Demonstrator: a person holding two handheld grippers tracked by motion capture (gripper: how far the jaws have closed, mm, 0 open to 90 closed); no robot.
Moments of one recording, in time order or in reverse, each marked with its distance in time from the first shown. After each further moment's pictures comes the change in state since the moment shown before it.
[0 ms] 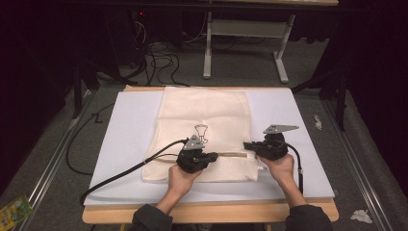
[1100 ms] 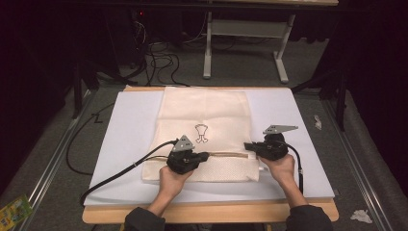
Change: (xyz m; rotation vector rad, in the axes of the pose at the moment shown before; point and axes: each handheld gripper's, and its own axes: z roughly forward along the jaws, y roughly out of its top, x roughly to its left) left arm 0.008 -0.008 -0.024 -0.023 0.041 0.002; right arm 0.000 -0.001 0.001 0.021 -0.019 -0.006
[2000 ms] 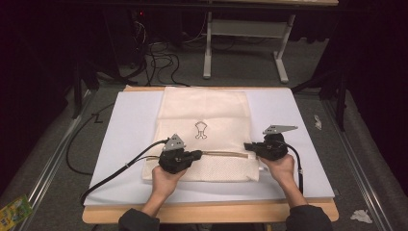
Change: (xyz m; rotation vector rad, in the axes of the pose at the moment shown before) left arm 0.007 -0.002 -0.019 -0.026 0.010 -0.016; right arm 0.000 -0.001 0.001 0.003 0.003 0.006
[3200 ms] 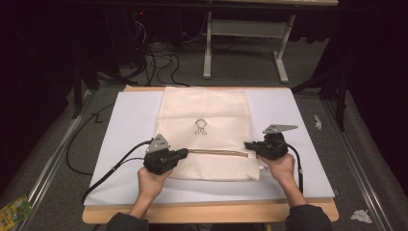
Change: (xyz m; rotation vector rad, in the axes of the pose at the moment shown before) left arm 0.015 -0.007 -0.036 -0.031 0.079 -0.006; right arm 0.000 0.002 -0.001 0.001 -0.016 -0.005
